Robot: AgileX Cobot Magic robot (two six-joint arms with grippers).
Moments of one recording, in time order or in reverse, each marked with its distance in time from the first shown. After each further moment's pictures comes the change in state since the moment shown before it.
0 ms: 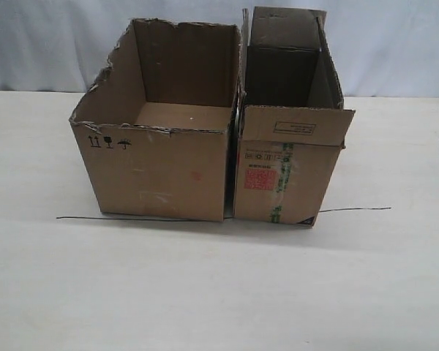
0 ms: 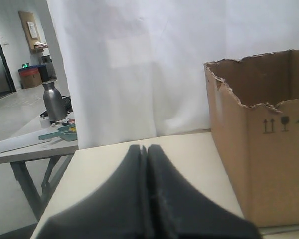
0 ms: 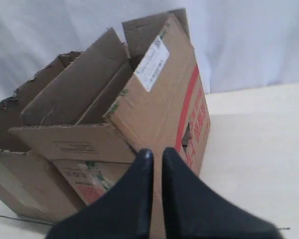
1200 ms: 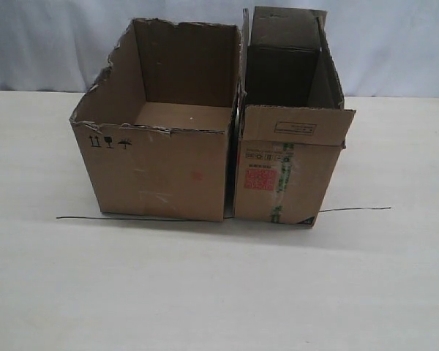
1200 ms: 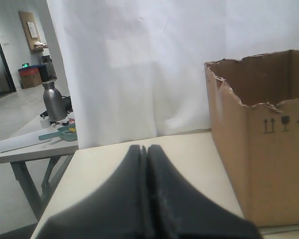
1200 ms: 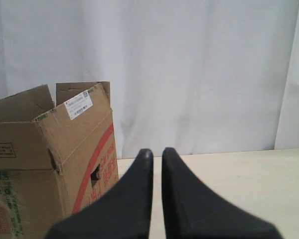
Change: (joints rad) left arm 0.000 0.000 0.000 0.000 0.000 0.000; right arm 0.177 -0.764 0.369 0.016 -0.496 -0.129
